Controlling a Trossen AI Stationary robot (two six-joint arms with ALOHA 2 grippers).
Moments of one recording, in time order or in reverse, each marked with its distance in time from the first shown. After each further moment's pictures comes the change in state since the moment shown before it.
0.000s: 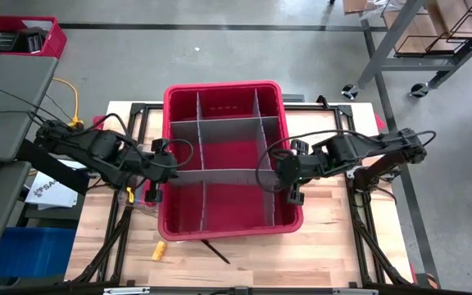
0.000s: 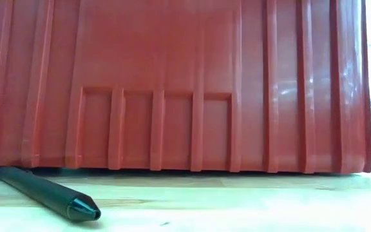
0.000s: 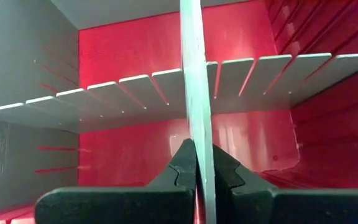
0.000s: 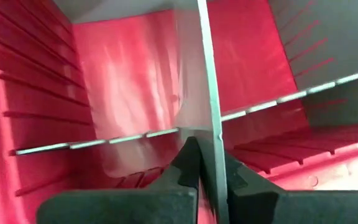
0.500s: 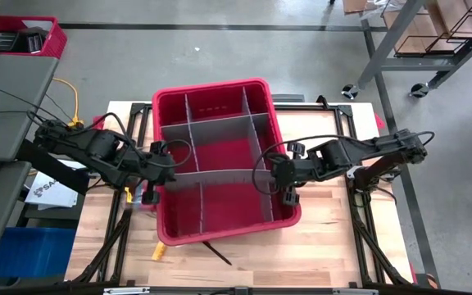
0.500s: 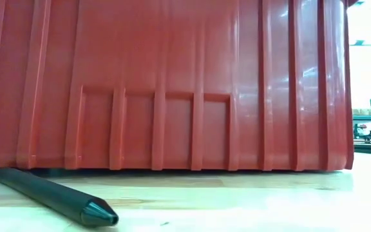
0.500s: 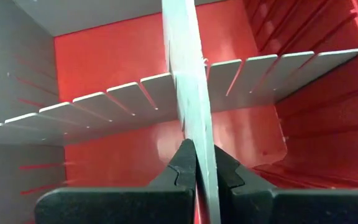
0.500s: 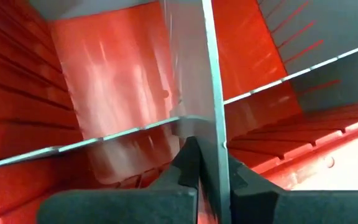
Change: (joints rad) left arm -0.004 -0.008 0.000 0.010 0.062 -0.026; right arm 0.000 0.000 -0.099 0.115 0.065 -0.027
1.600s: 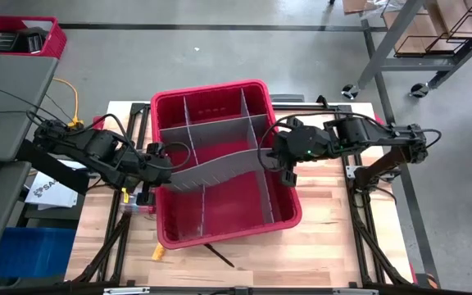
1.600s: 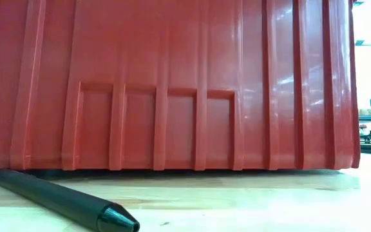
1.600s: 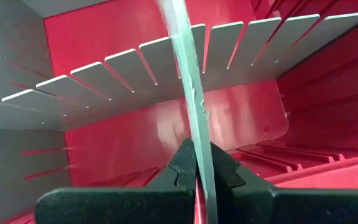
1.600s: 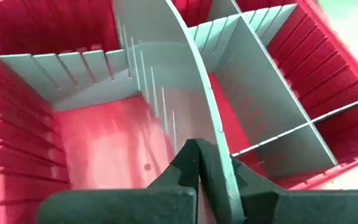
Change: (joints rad) left arm 0.002 0.000 0.001 -0.060 0.024 0.005; right arm -0.099 -0.002 0.223 0.090 -0.003 -0.165
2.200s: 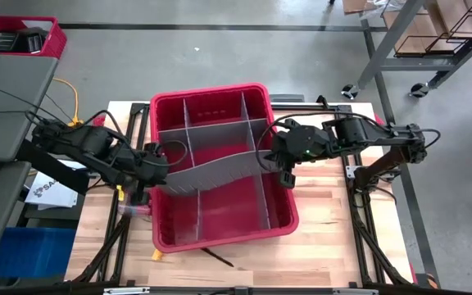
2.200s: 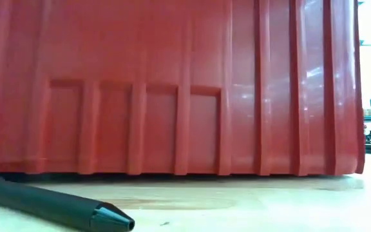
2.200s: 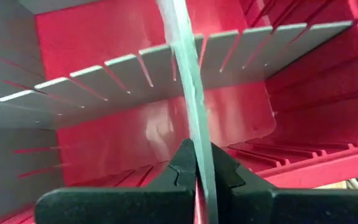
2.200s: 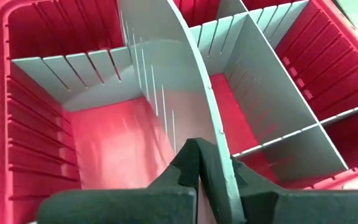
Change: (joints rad) left arm 0.000 -0.006 0.052 -0.056 0.070 -0.001; right arm 0.000 0.003 0.002 0.016 -0.045 0.037
